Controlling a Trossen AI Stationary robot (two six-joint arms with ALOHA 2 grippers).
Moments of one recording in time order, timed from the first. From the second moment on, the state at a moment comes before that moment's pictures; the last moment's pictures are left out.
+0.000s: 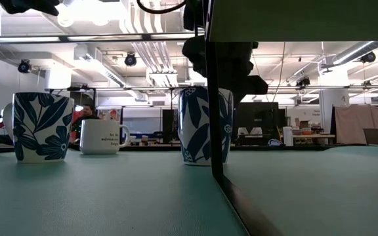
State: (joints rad) left arm -0.70 0.80 1.10 -1.29 -0.85 -1.04; right arm -0.01 1.90 1.49 -0.85 -0.07 0.74
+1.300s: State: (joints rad) left arm -0.70 0.92 1.10 -1.20 -0.99 -1.30; right arm 0.25 1.49 1.75 -1.57 -0.15 0.72
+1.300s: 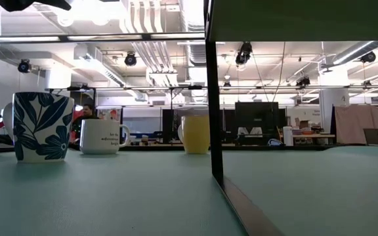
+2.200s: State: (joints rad) left arm -0.69 1.08 1.10 -1.05 -1.04 -1.41; right arm 0.67 1.39 1.65 -1.57 -0.08 0.90
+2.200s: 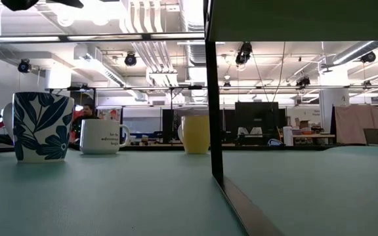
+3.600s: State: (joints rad) left arm -0.68 1.08 1.10 -1.04 -1.08 -1.39; right arm 1.01 1.27 1.43 -1.57 -0.11 1.45
